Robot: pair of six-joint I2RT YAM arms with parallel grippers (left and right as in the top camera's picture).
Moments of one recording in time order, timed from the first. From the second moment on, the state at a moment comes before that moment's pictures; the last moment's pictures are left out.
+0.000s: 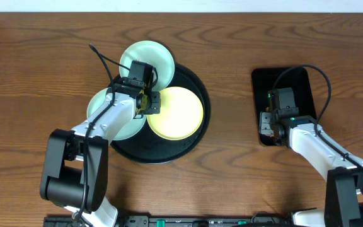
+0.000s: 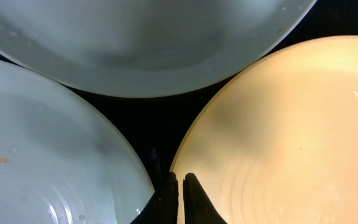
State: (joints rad) left arm -0.24 1.79 1.07 -0.50 0.02 -0.22; right arm 0.16 1.57 0.74 -0.34 0.24 0.20
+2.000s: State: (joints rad) left arm -0.24 1.86 1.07 -0.42 0.03 -0.23; right arm 0.02 1.48 0.74 -0.25 0.07 0.19
